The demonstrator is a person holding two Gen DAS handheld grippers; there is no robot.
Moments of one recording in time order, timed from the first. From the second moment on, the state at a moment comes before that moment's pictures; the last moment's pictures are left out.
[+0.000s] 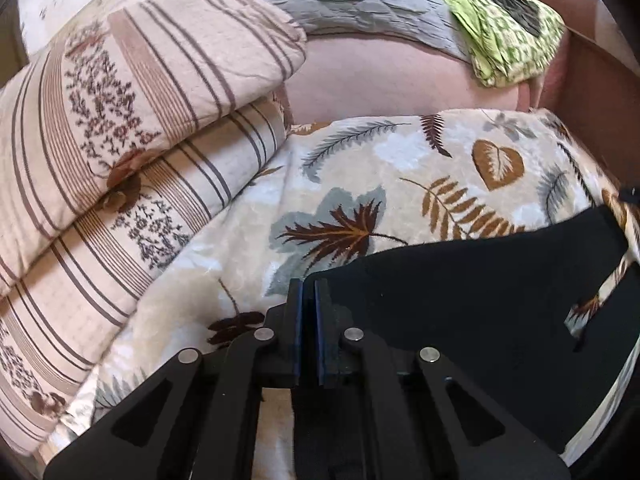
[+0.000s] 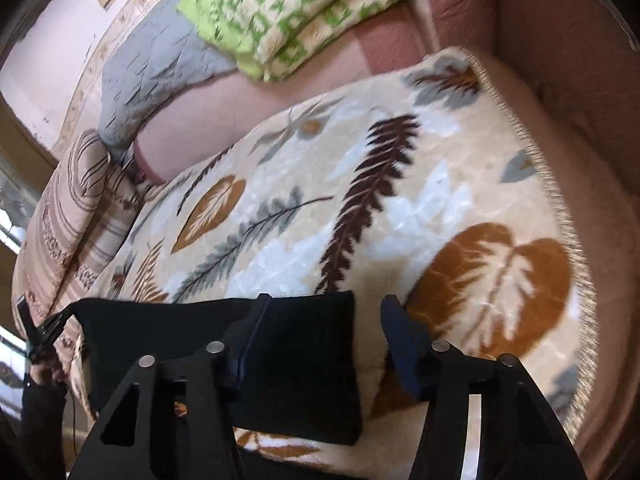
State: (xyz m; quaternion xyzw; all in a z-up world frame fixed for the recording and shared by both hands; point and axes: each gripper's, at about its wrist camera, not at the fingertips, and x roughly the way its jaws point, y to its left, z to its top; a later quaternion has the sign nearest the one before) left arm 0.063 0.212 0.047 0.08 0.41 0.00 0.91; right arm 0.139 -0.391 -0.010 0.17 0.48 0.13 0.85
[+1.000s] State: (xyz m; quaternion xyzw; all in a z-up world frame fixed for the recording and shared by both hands) left arm 0.051 0.211 0.050 0.10 0.38 0.00 0.92; right arm 0.107 -0.388 0.007 0.08 0.44 0.19 0.87
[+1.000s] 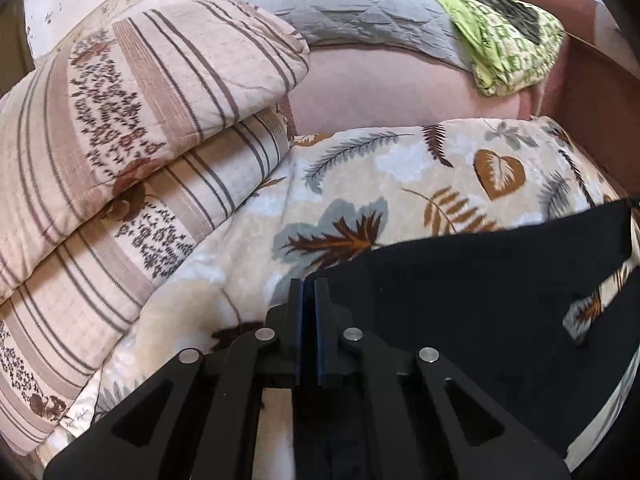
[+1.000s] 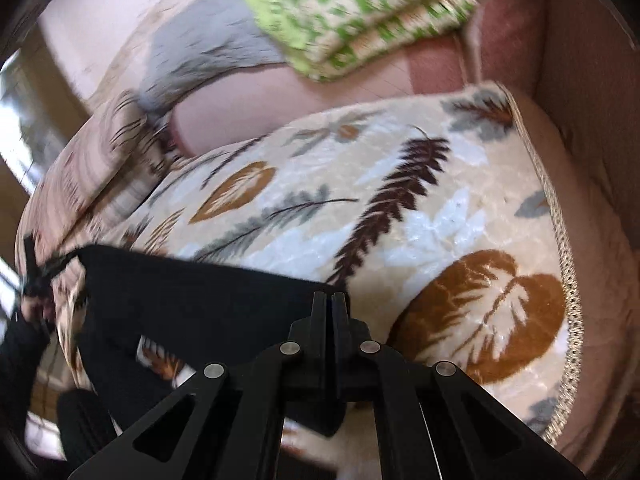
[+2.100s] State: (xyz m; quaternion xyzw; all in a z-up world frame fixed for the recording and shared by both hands) left arm -0.160 0.264 -0.020 -0.07 0.35 0.03 0.93; right arm -0.101 -0.407 -0.045 0.04 0.44 0.22 0.87
